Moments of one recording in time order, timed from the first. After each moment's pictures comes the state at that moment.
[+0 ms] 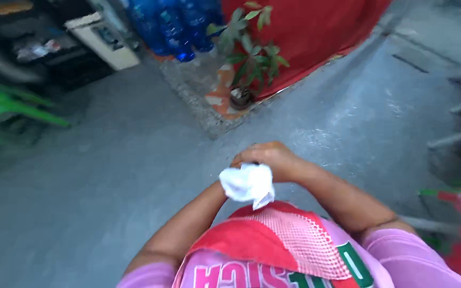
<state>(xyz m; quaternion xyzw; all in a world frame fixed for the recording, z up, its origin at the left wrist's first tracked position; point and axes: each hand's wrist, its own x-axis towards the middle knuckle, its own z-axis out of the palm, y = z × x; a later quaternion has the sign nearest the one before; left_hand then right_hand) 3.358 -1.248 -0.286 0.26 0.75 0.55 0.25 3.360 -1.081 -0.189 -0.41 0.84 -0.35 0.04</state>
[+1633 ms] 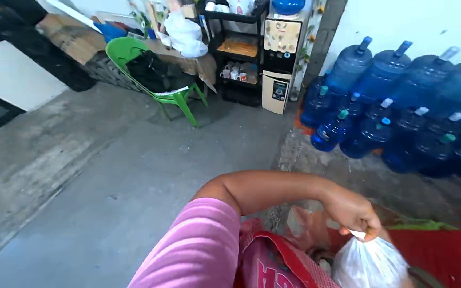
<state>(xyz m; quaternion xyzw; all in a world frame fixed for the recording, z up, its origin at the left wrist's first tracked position) 2.412 -1.641 -0.163 0.33 0.81 0.42 0.24 2.303 -1.438 -0.354 -0.37 0.39 -0.70 0.47</state>
